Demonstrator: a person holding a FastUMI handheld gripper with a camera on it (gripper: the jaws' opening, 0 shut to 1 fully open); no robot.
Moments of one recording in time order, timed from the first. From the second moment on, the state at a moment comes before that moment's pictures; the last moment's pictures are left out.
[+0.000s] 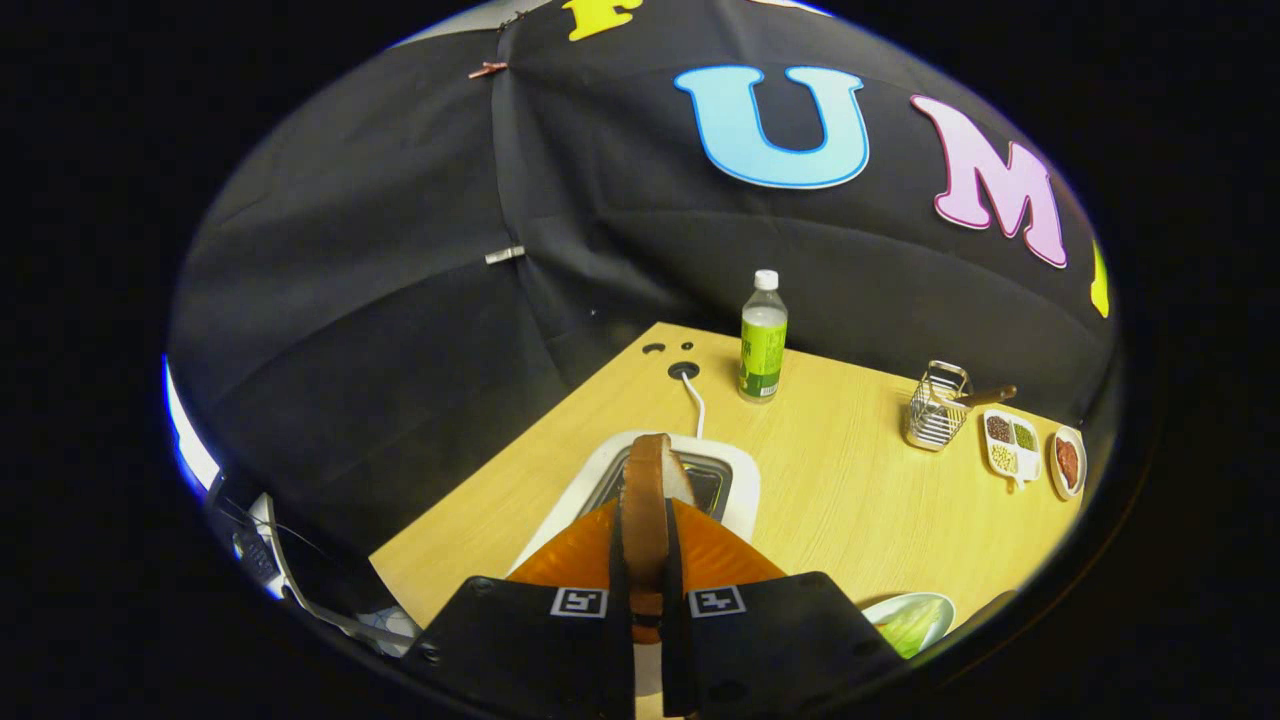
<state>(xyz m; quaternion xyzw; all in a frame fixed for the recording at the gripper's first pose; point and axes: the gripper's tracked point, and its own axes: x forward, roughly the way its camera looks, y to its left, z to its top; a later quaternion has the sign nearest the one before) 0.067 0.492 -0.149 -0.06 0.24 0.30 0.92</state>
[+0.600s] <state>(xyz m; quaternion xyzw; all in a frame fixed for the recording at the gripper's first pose) 0.066 0.422 -0.081 0.04 0.24 0.28 0.93</state>
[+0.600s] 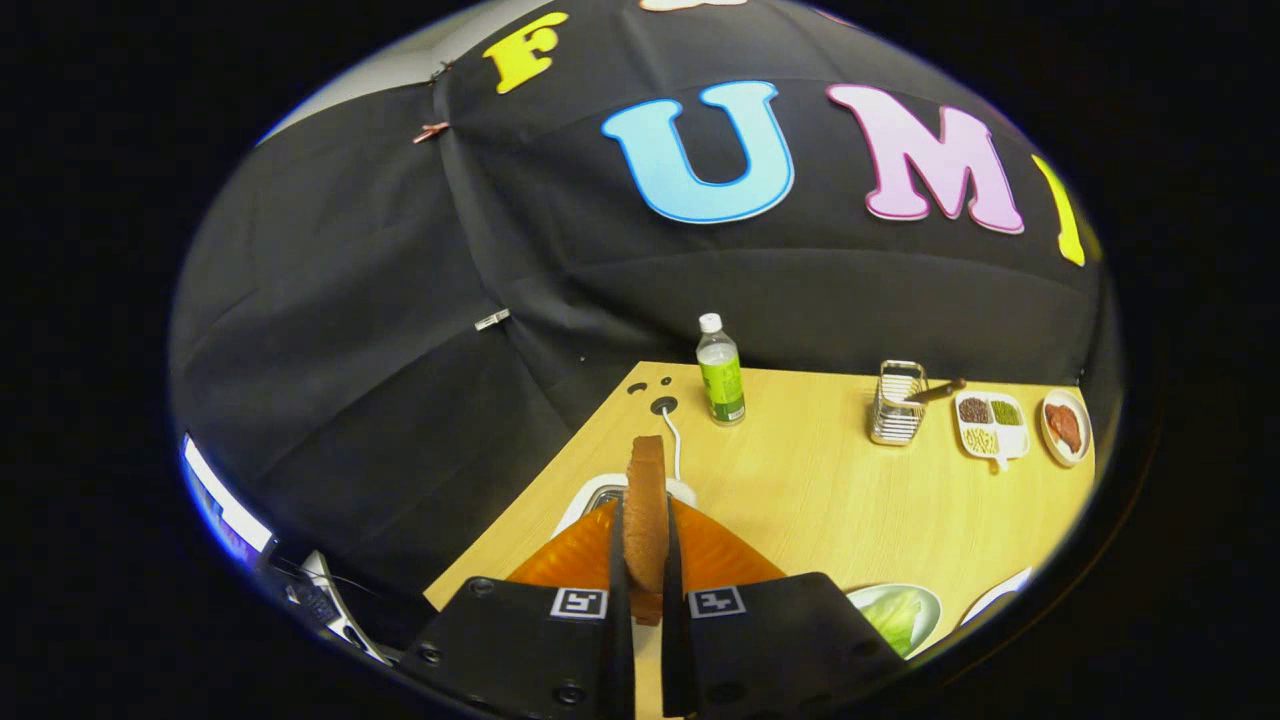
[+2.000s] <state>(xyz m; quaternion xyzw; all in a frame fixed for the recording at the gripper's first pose) 0.060 0.217 -0.243 0.17 0.35 0.12 0.91</state>
